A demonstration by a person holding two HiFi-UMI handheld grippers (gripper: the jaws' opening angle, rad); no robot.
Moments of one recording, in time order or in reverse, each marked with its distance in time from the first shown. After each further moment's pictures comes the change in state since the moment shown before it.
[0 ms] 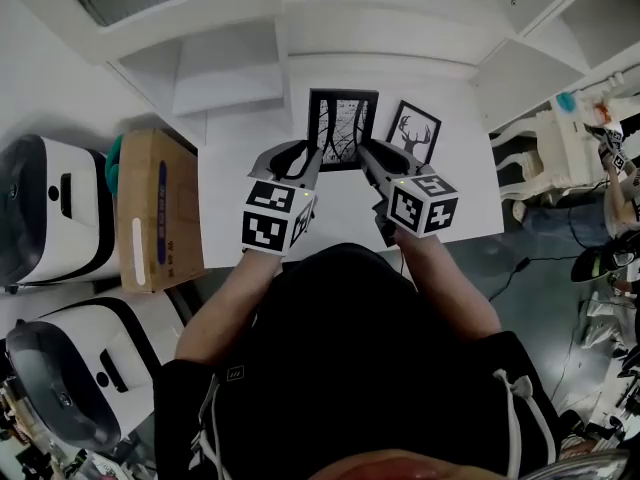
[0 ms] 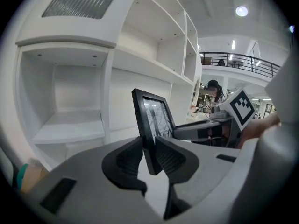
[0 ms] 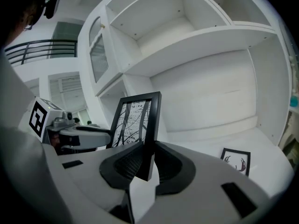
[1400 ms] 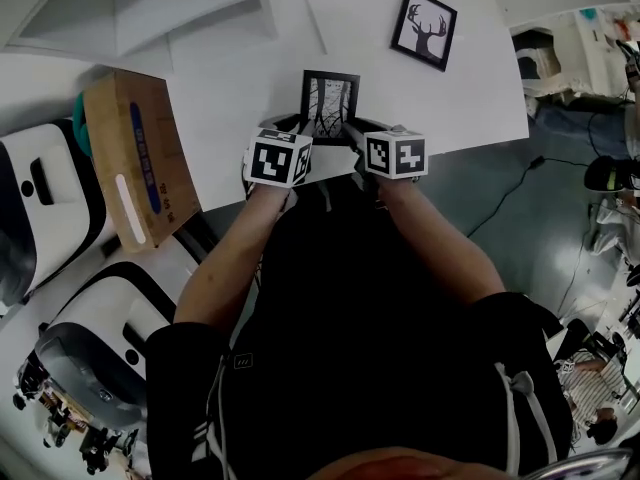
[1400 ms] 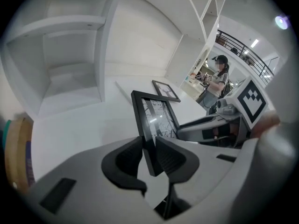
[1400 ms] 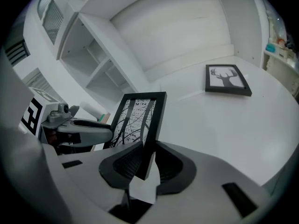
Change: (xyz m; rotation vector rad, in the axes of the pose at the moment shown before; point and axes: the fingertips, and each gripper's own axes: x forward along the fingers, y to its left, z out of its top) left arm 0.054 0.007 -0.237 -0.153 0.505 -0.139; right arm 0.037 -0.013 -0.248 0.344 0.438 -0.168
